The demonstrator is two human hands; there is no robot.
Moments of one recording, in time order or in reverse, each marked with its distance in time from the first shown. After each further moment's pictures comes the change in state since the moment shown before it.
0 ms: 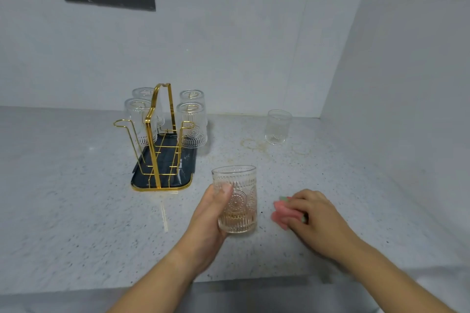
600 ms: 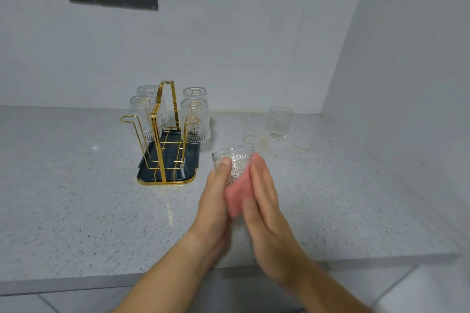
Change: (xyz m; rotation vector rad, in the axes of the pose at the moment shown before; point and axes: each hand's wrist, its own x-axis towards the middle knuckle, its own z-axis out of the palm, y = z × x) left_hand -0.010 0.022 0.027 -0.044 -0.005 -0.050; right_hand -0.027 -0.126 0.028 0.714 0.138 -0.171
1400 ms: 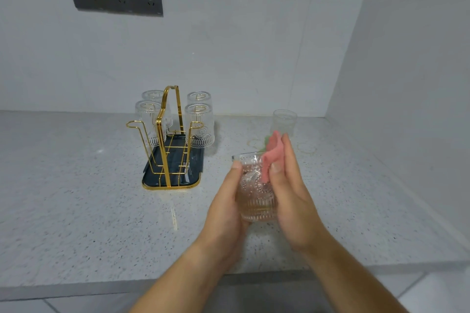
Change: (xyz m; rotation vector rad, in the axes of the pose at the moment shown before) left_hand -0.020 0.018 0.026 -0.010 -0.057 0.066; right_hand 0.031 -0.021 -0.027 0.324 0.142 0.081
